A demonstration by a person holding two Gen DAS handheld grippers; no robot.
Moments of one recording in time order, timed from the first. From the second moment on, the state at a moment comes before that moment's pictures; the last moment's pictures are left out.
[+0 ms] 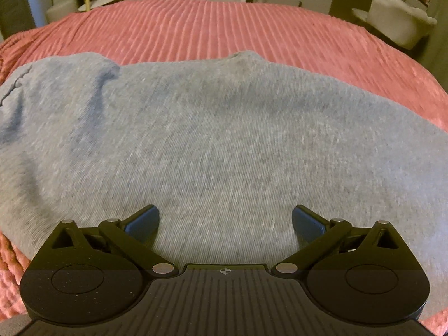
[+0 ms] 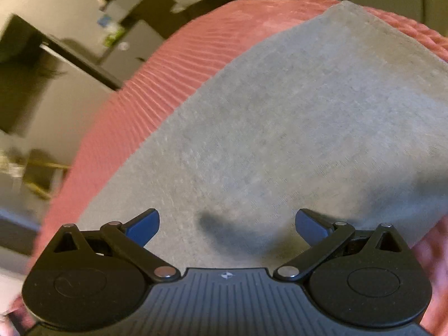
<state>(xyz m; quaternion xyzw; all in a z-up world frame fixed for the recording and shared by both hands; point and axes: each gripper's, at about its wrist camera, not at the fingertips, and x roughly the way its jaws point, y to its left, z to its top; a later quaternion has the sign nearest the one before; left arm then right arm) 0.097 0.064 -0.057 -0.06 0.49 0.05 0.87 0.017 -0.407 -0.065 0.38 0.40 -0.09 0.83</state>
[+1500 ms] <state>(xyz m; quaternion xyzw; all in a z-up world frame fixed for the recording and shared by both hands) 0.108 0.054 -0.065 -0.03 0.47 0.07 0.88 -0.120 -0.554 -0.126 0.60 0.15 -0.22 0.76</state>
